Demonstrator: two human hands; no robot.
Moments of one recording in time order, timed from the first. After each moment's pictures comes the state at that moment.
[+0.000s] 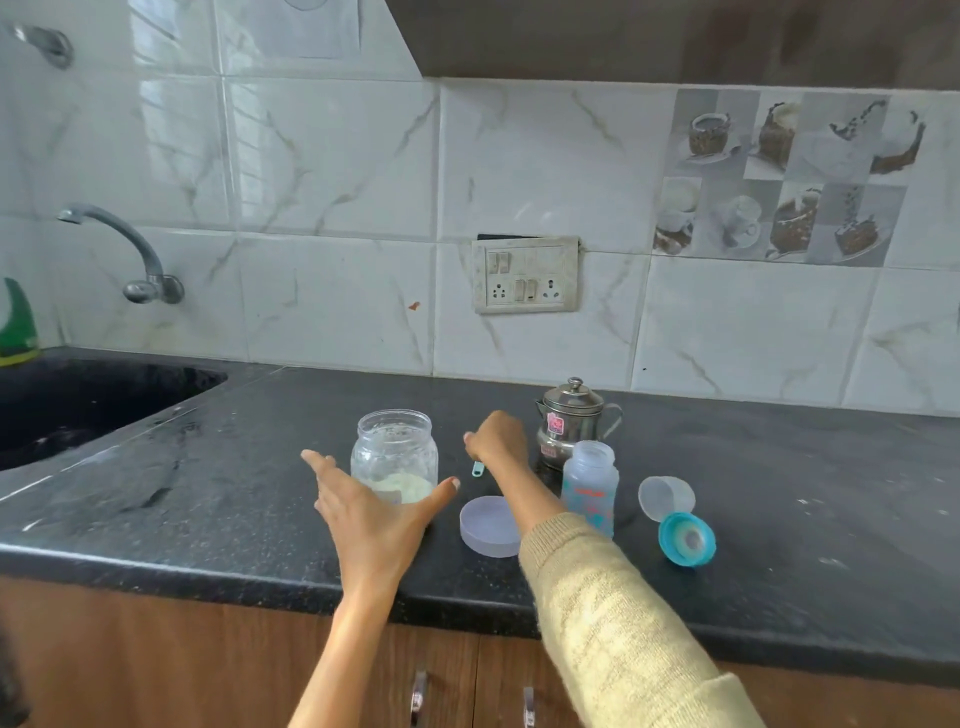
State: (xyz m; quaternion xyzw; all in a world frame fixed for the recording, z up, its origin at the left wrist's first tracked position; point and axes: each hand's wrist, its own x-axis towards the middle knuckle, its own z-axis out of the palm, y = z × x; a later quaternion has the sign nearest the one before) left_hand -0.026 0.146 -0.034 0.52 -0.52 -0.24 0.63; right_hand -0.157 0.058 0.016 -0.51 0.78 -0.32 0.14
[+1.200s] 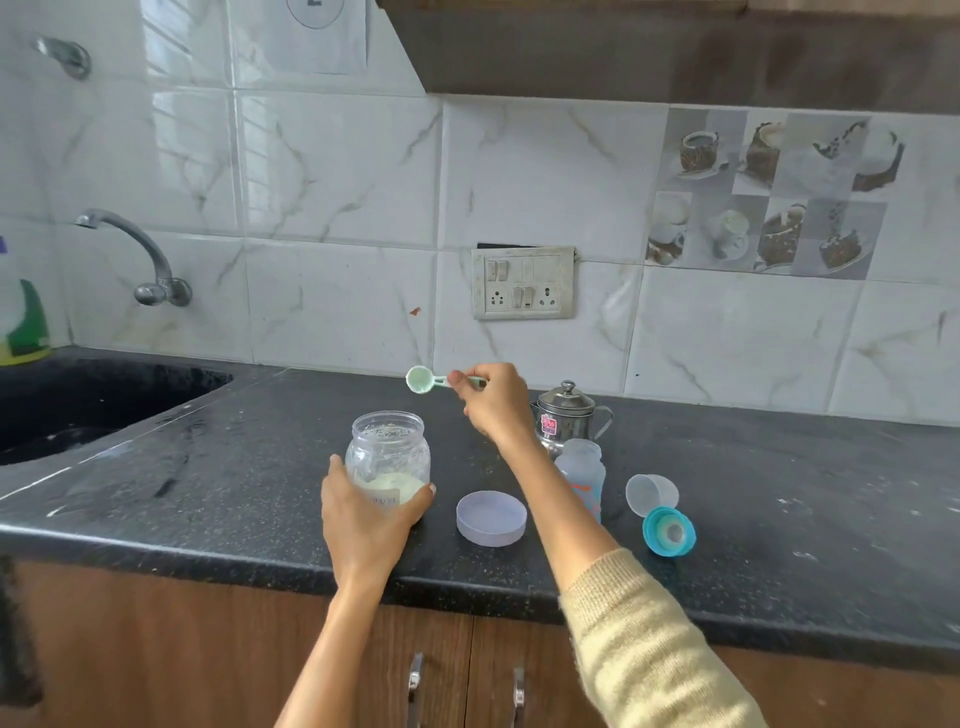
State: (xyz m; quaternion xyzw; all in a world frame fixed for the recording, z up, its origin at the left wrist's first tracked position) left_hand -0.015 0.144 -0.044 0.57 -0.52 -0.20 0.60; right_hand -0.144 0.125 0.070 -0.60 0.58 -0.53 0.14
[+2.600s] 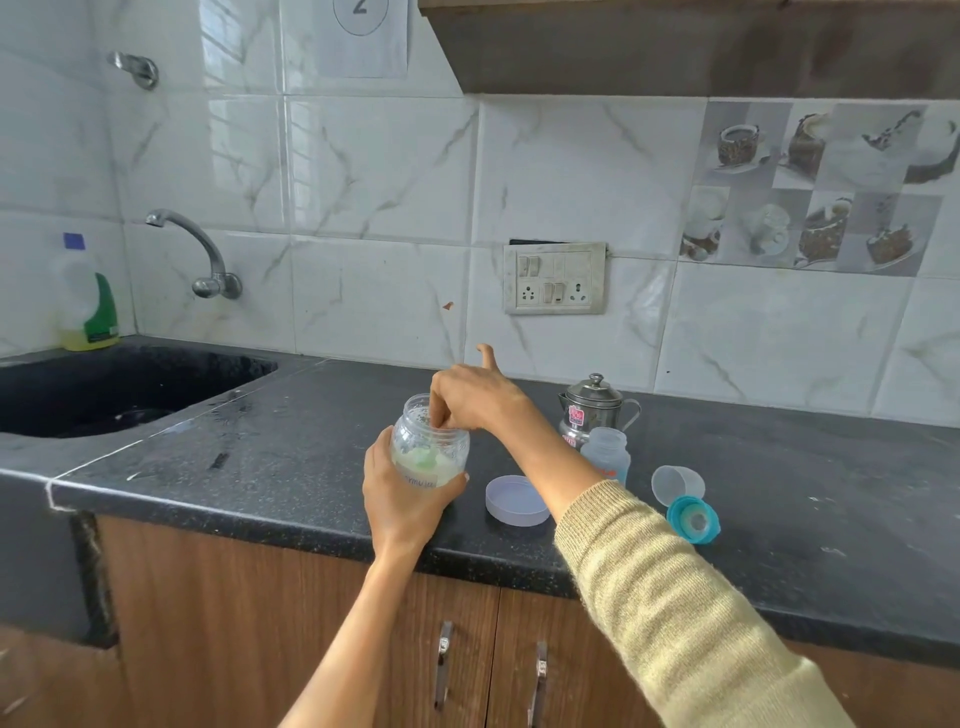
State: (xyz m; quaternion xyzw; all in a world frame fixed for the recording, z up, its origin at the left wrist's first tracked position) left_hand -0.013 0.148 -0.047 0.51 -0.55 -0.17 0.64; right_hand -0.101 0.131 0.087 -0.83 0.54 -0.05 -0.16
